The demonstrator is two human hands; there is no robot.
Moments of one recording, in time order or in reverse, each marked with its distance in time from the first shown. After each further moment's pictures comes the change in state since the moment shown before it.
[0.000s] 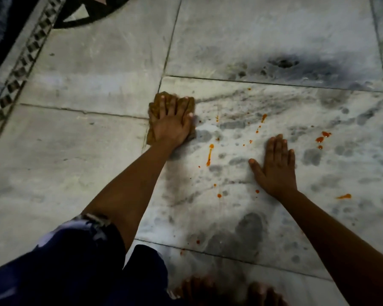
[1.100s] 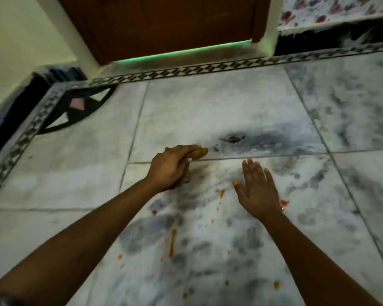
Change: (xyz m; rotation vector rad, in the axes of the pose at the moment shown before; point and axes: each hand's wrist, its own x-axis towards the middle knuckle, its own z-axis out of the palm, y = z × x) left_hand 0.059 0.111 -0.089 -0.264 0.121 0.516; right_hand 0.111 0.045 -0.065 0.076 0.161 -0.054
